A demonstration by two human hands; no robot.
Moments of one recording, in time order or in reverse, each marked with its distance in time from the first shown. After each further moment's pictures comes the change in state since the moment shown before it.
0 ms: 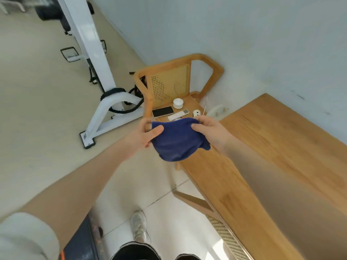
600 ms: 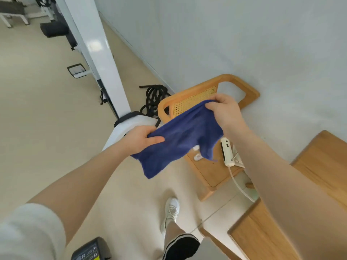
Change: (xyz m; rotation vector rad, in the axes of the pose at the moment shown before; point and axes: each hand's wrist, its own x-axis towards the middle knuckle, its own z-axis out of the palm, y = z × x) left_hand 0.204 0.037 -0.218 0.624 -0.038 0.160; right_hand 0.269 -0.132 0.046 -0.102 0.405 -0.095
